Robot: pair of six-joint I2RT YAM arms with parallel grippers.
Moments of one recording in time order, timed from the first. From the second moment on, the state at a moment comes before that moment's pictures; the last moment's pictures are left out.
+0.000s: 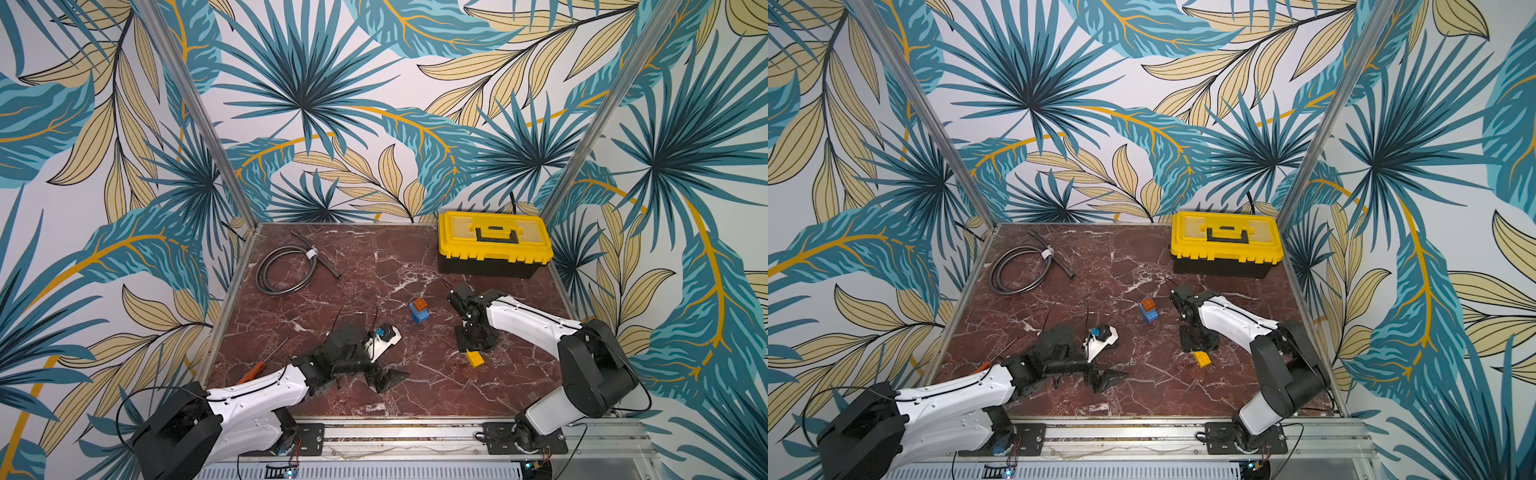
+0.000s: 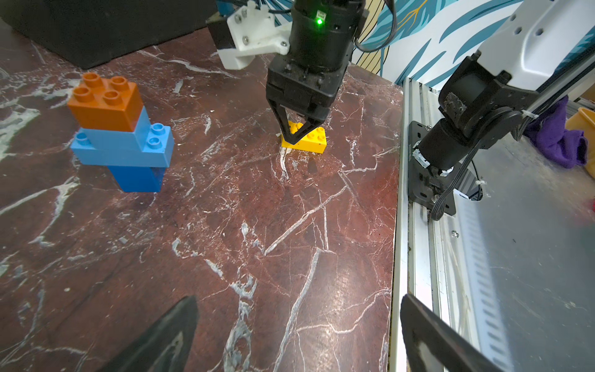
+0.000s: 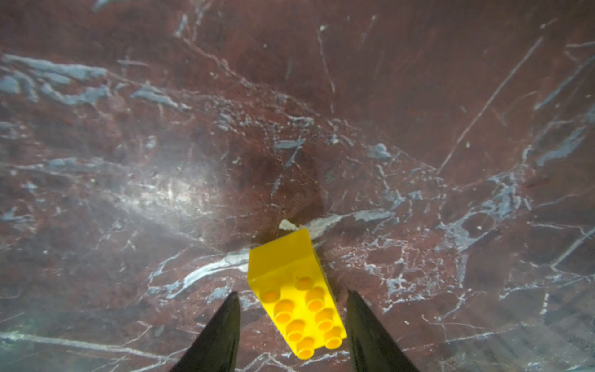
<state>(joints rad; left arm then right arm) -0.82 1.10 0.37 0.24 0.46 -0.06 0.47 1.59 0.95 -0.95 0.14 0.46</state>
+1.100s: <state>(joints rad) -0.82 1.06 0.35 0.24 0.43 -0.08 0.45 1.64 0.95 -0.91 0.13 0.44</state>
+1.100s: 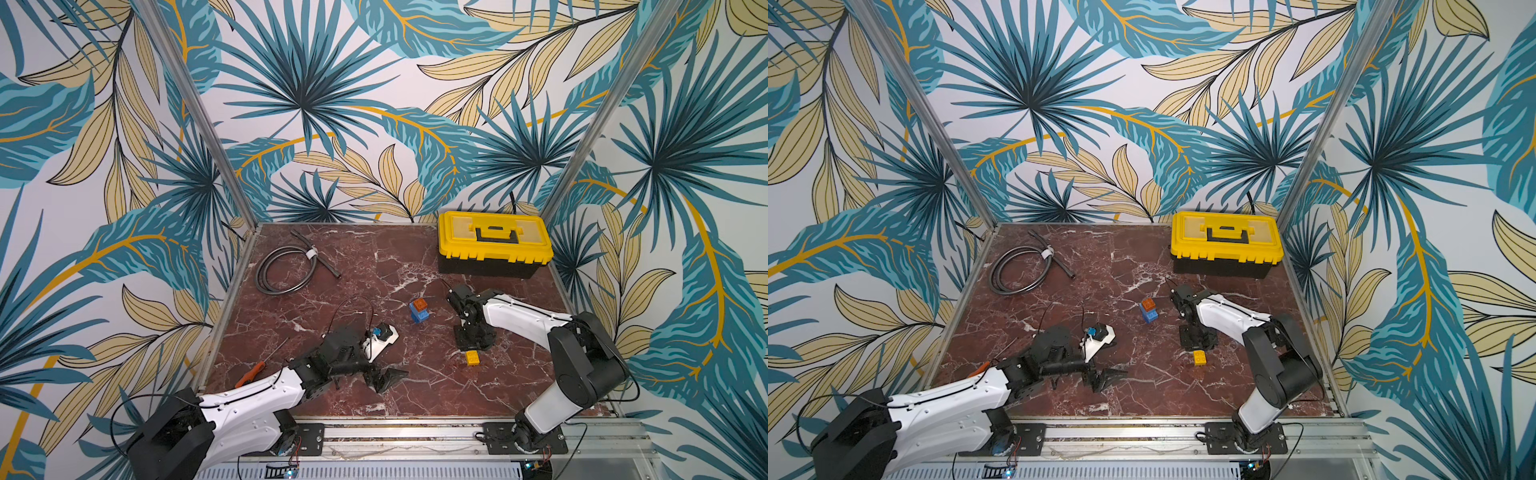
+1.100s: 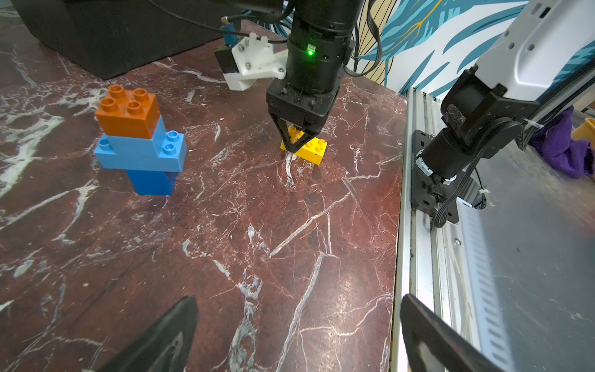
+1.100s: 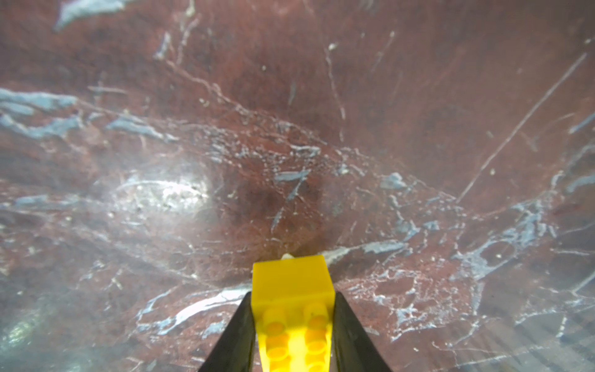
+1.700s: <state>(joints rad) -0.82 1.06 0.35 0.24 0.42 -0.08 0.45 1.64 1.03 -0.92 0.10 0.39</state>
